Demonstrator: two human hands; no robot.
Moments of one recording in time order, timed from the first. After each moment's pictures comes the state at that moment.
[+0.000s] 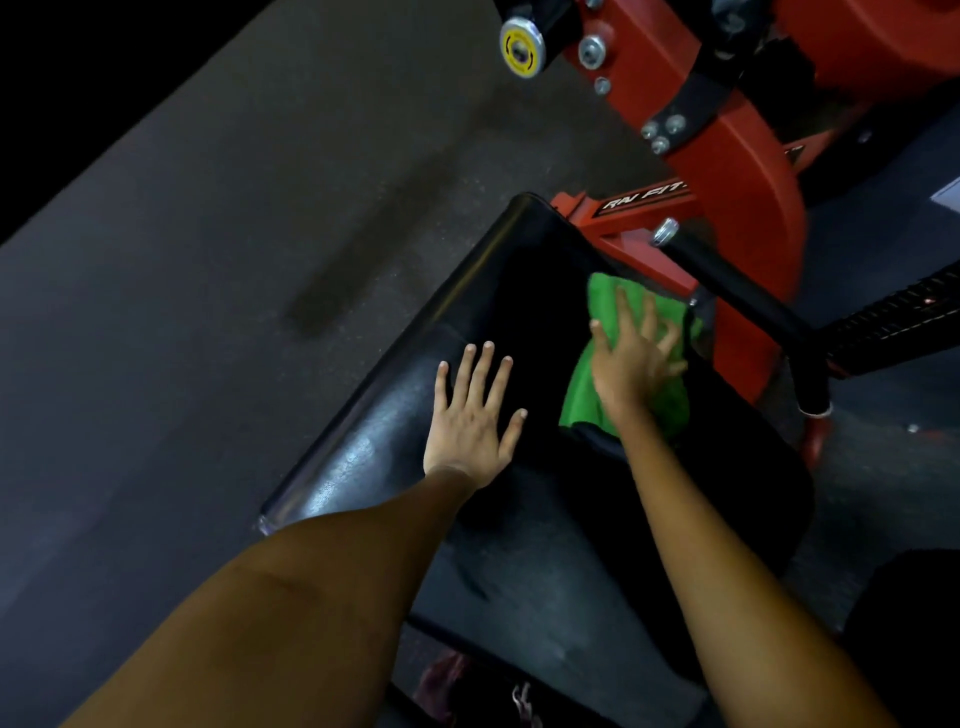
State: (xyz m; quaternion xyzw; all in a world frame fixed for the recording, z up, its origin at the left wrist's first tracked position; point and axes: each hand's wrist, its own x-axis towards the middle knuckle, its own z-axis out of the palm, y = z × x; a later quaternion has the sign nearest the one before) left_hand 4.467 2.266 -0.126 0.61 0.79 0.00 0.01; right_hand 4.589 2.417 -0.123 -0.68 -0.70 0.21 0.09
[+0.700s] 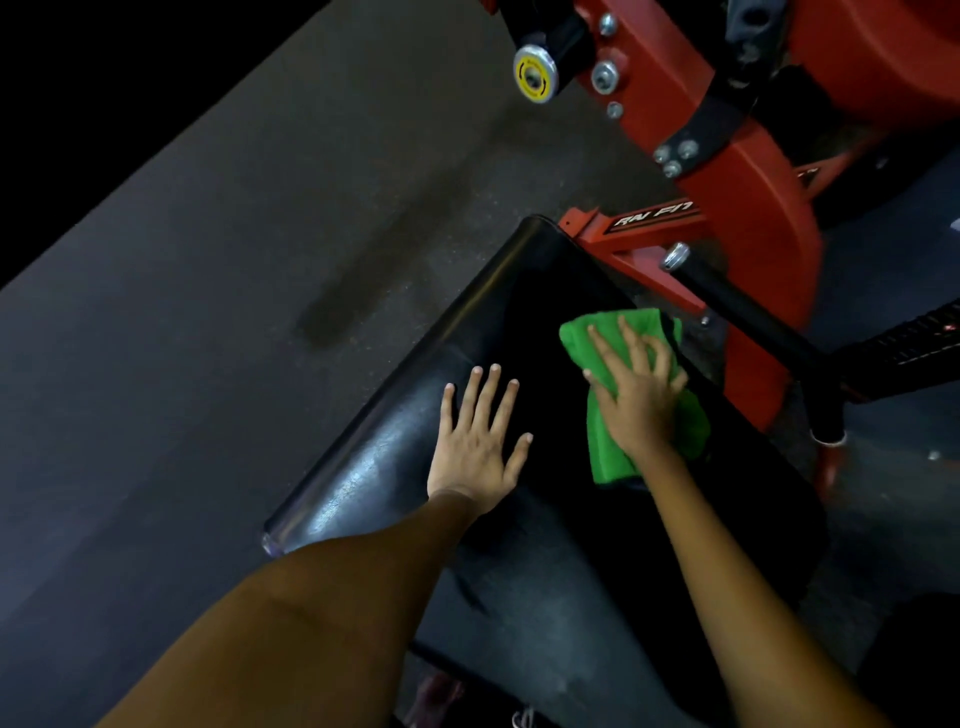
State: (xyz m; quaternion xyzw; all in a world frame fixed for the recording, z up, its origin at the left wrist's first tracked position) left_hand 4.467 2.266 -0.127 0.61 0.79 0.01 0.02; right_hand 4.613 2.414 -0.134 -0.51 -0.84 0.15 0.10
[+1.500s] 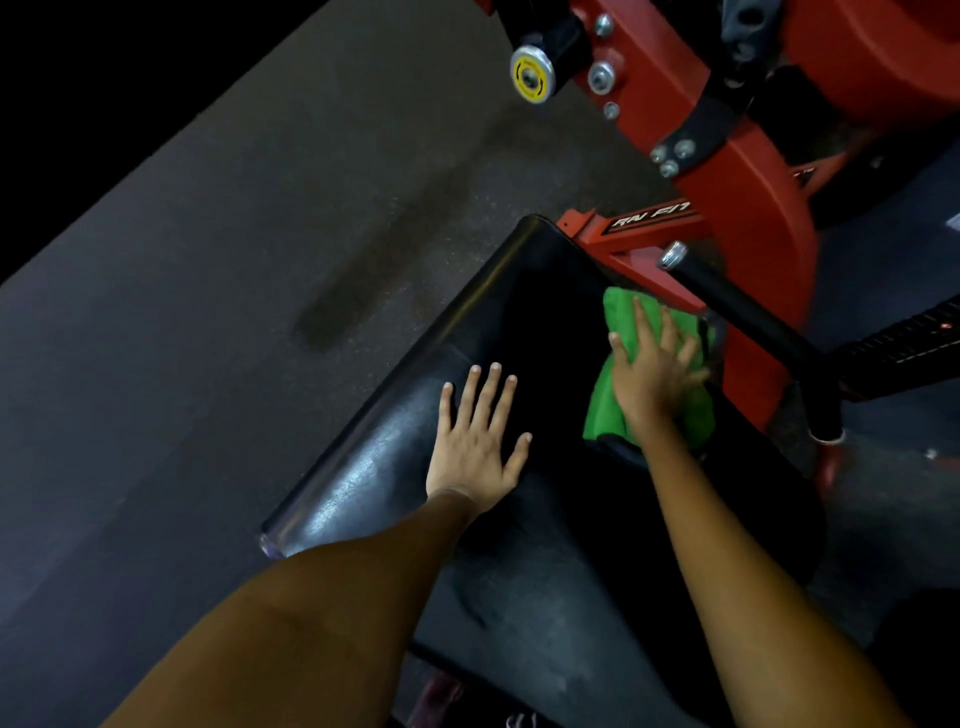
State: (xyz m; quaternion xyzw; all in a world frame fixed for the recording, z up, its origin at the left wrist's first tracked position) left_hand 4.467 2.265 -0.125 0.61 0.80 0.00 0.03; right_hand 4.597 2.441 -0.127 -0.66 -0.72 0.19 0.08
